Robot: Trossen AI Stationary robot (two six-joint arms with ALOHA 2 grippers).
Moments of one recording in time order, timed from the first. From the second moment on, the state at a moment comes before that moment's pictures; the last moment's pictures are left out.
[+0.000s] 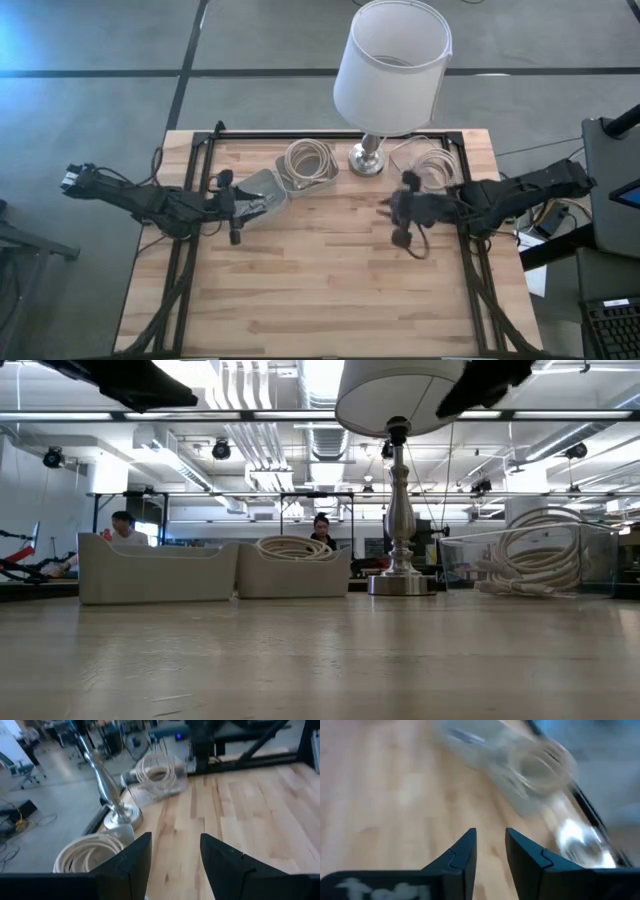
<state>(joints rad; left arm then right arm) -0.29 0.63 0.58 -0.20 -0.52 0.07 0.24 1.09 0.95 -0.57 0.45 0.19</state>
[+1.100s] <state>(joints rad) -0.20 0.05 0.08 0.11 -0.43 0.30 0.04 0.30 0.17 0.20 -0.04 -0.08</state>
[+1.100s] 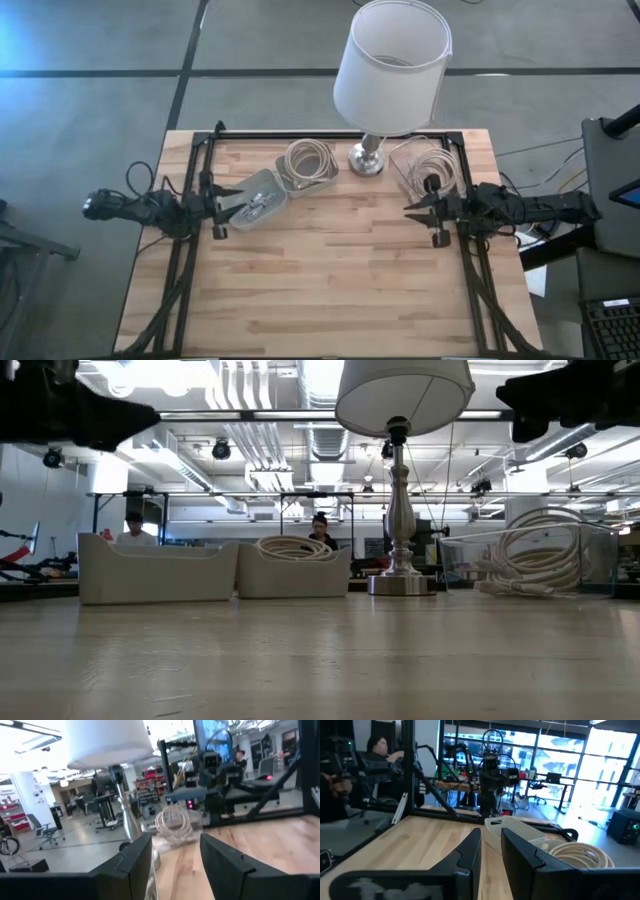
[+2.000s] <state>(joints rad) -0.18 0.00 0.01 0.07 -0.44 0.26 0.01 0.00 0.01 0.07 -0.02 -0.06</state>
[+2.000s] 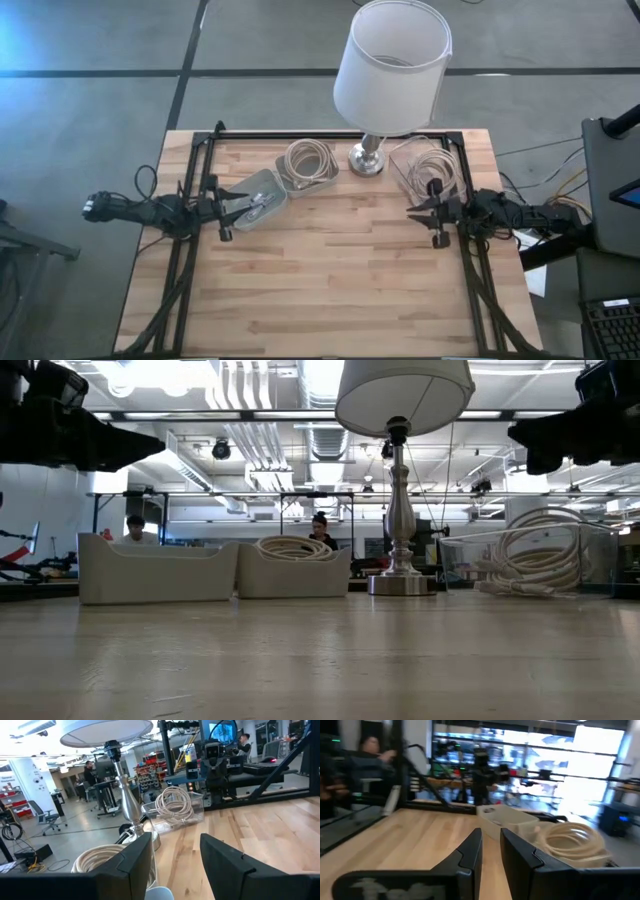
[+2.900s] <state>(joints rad) -0.18 0.00 0.01 0.06 -0.45 0.25 0.01 0.04 0.01 0.05 0.19 -0.03</state>
